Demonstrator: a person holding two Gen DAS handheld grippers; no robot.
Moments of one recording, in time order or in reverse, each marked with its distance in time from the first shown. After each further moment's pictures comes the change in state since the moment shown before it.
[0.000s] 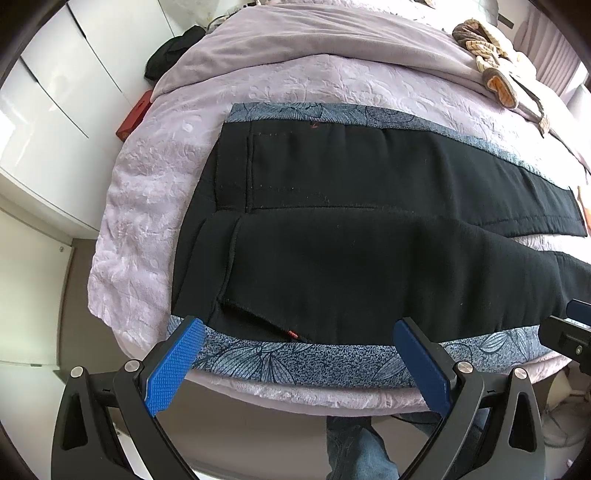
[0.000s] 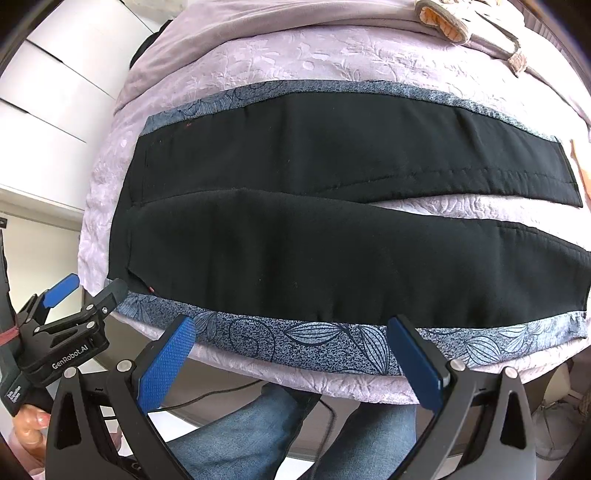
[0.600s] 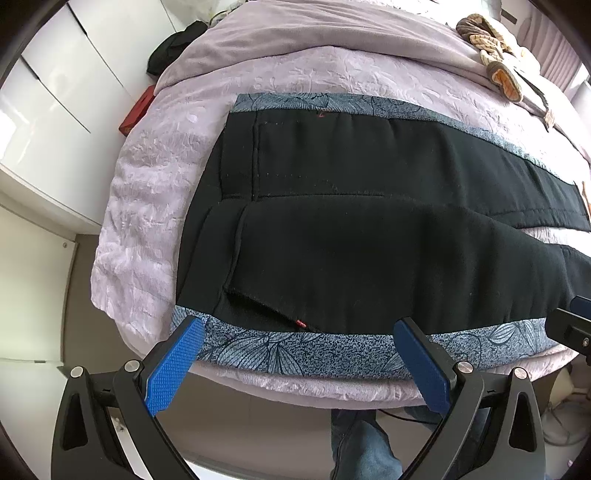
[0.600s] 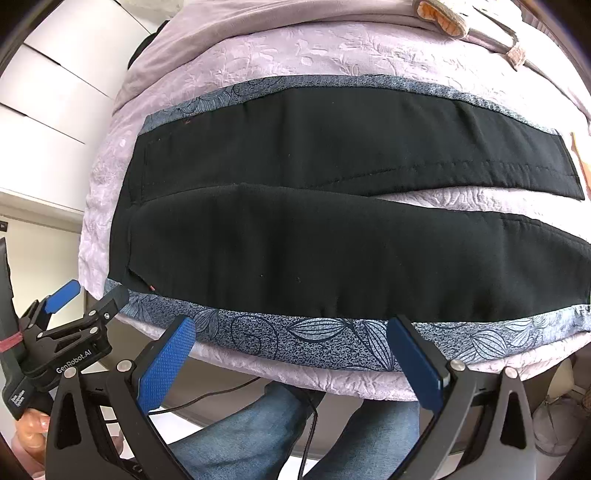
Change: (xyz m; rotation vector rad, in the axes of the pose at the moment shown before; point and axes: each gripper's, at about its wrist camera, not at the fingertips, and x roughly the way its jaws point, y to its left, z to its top) left arm 0.004 0.007 -0.007 0.002 0.023 0.013; right arm 0.003 0.001 -0.002 0.014 0.005 0.007
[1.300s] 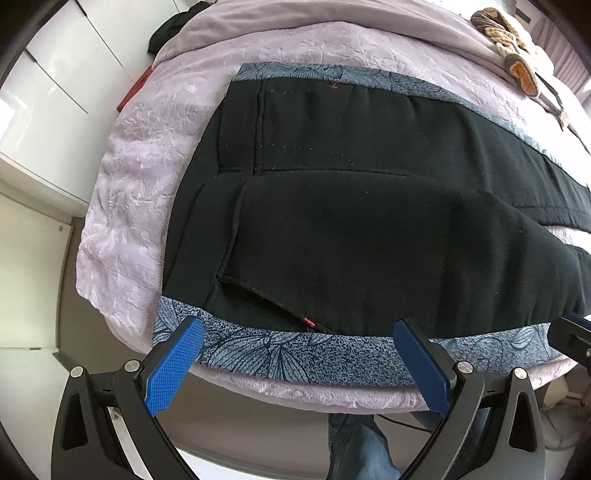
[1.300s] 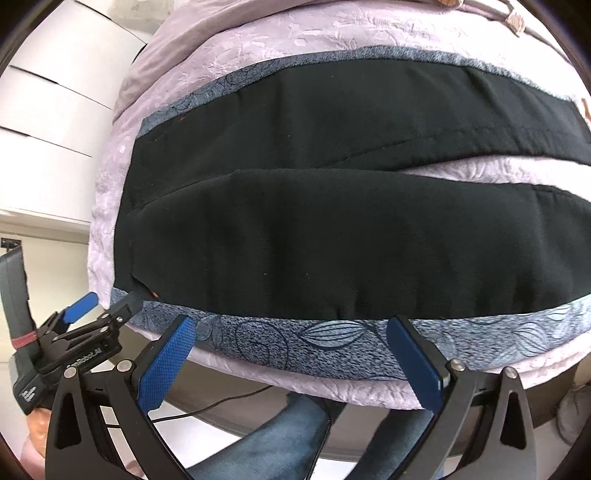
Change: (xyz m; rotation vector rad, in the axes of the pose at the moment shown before) left arm 0.037 0.009 -0.001 -0.031 0.068 -0.004; right arm 0.035 -0.010 -0.003 0.073 0.012 0.100
